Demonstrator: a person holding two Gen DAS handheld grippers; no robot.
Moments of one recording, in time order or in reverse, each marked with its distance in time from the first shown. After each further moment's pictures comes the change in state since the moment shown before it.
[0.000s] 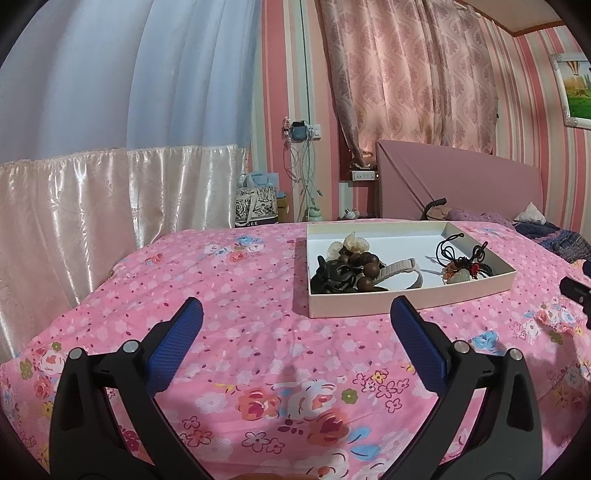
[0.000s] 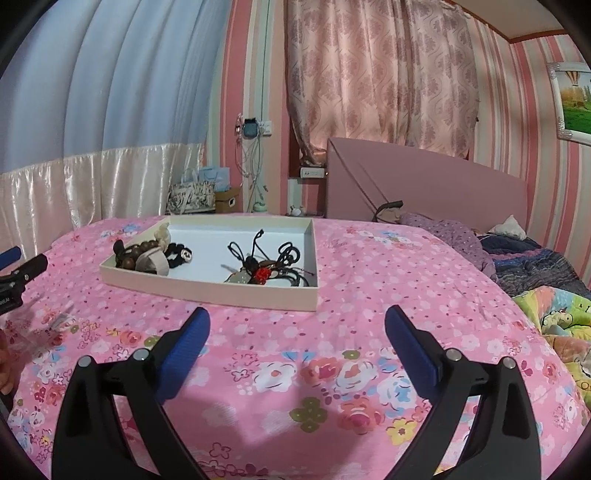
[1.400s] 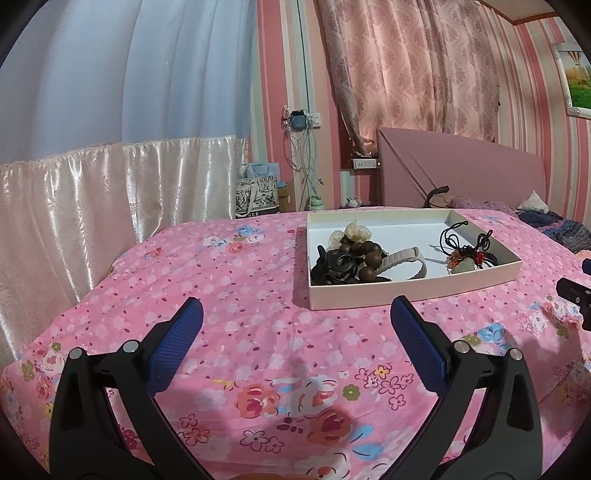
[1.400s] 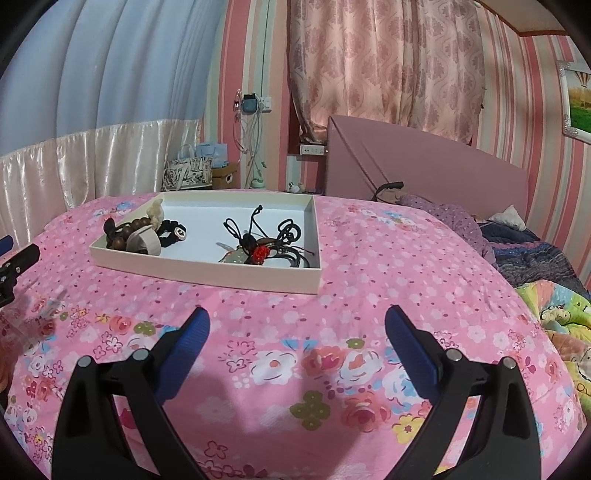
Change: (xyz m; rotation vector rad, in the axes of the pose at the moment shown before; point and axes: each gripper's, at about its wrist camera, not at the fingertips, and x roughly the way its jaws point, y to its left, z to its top) left arm 0.012 -0.006 0.000 0.022 0.046 0.012; right arm 0.012 0.002 -0.001 -0.001 0.073 -0.020
